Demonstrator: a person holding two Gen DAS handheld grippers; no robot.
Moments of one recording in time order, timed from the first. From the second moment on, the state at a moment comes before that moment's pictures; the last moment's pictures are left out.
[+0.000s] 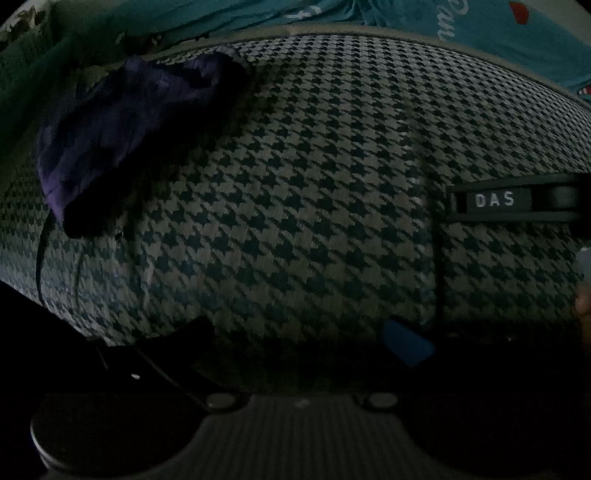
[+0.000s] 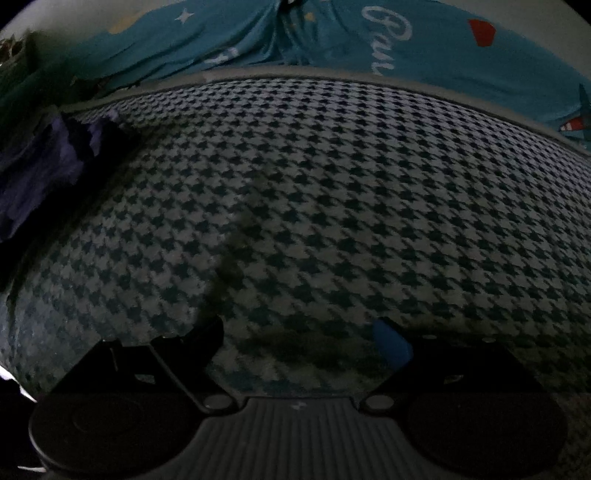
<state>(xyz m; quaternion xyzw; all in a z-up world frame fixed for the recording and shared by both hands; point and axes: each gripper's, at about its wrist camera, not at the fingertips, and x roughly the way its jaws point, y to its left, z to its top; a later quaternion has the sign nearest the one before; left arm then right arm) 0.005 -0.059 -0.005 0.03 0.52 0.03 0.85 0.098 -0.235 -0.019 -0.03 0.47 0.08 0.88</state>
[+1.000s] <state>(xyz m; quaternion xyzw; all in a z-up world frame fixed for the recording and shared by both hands) 0.169 -0.134 0.014 0.11 0.43 0.00 0.90 0.203 -0.391 -0.006 -0.04 0.38 0.05 0.92</state>
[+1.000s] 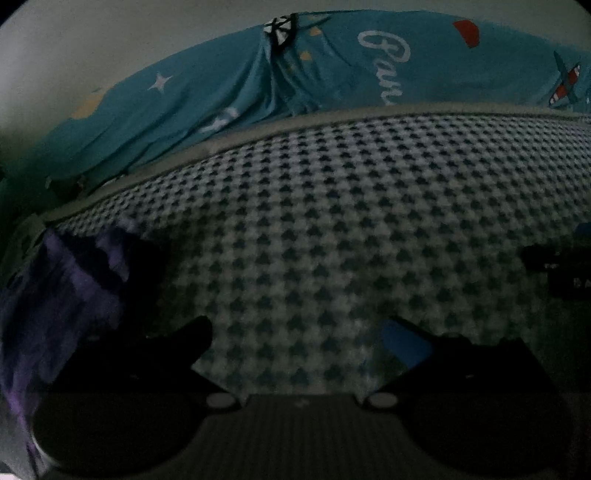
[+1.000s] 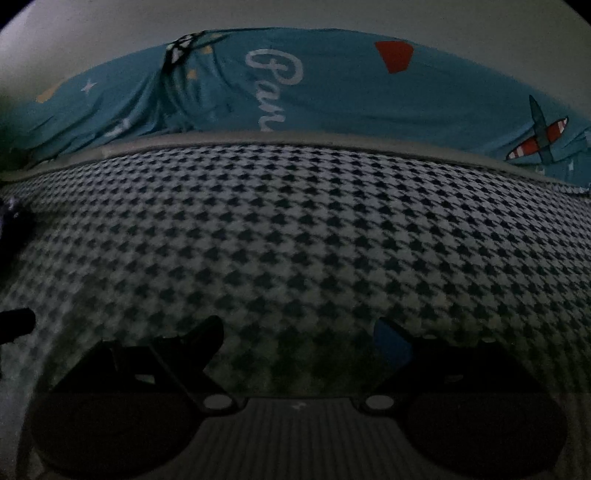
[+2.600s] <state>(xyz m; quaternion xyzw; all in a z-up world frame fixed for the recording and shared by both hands) 0.166 -0.114 -0.007 0.07 0.46 0.03 0.88 0.237 -0.428 -0.042 -0.02 0.33 -0.03 0.94</state>
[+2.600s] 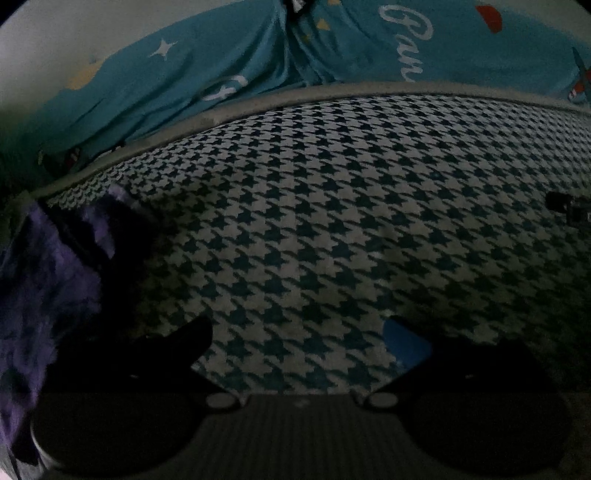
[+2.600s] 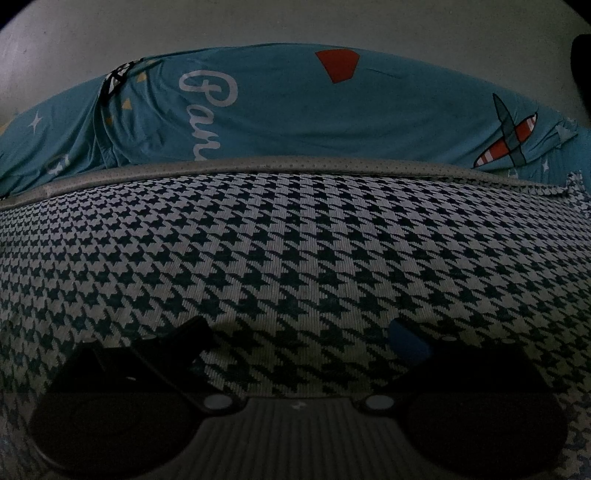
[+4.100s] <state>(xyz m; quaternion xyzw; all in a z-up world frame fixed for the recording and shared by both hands) 0.108 -0.077 -0.019 0.04 0.46 0.01 0.89 0.237 -0.427 -0.044 -0.02 0.33 -0.02 0.94</state>
